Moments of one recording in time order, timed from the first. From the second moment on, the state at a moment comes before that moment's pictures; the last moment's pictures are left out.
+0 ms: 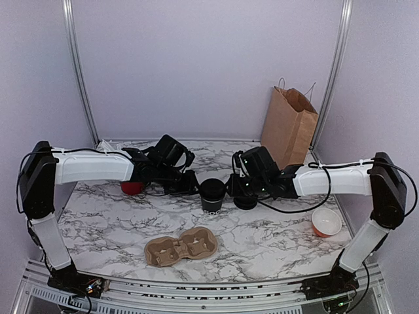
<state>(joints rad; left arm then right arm) -0.82 1.81 1.30 -0.34 0.18 -0.64 0.81 1.65 1.03 -0.09 0.05 0.64</state>
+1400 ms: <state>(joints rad) -0.79 1.86 1.46 -0.47 0.08 -0.56 0.78 1.57 1.05 -0.20 0.00 0.69</state>
